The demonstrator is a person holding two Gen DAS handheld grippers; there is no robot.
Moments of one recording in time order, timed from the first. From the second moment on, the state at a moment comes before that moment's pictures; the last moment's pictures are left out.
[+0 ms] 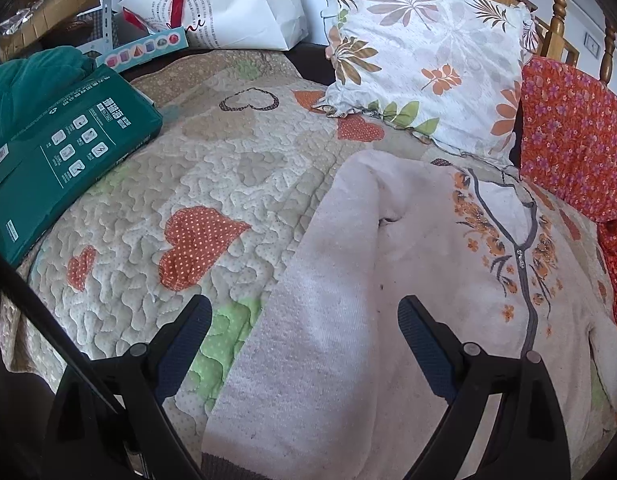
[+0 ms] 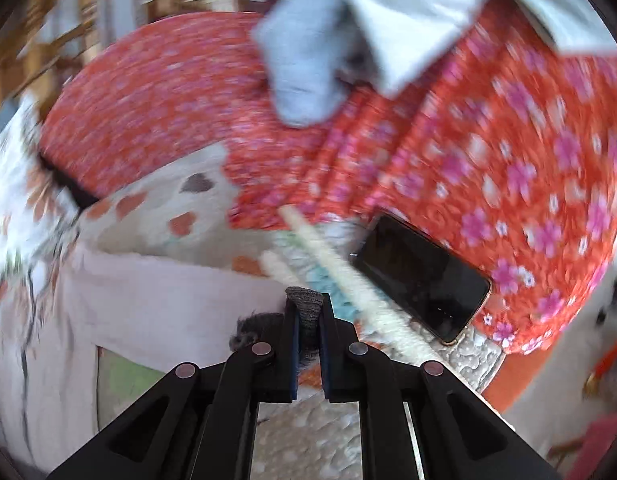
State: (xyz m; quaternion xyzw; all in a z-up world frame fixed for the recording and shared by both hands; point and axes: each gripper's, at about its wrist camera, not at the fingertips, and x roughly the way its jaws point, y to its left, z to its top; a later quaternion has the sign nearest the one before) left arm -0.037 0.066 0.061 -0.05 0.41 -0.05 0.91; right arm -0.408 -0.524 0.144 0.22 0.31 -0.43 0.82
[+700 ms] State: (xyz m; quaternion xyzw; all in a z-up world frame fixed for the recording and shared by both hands) left arm 0.018 0.166 0.094 -0.14 0.39 0.00 0.91; right arm -0.050 -0.292 0.124 0.24 0.39 -0.05 0.89
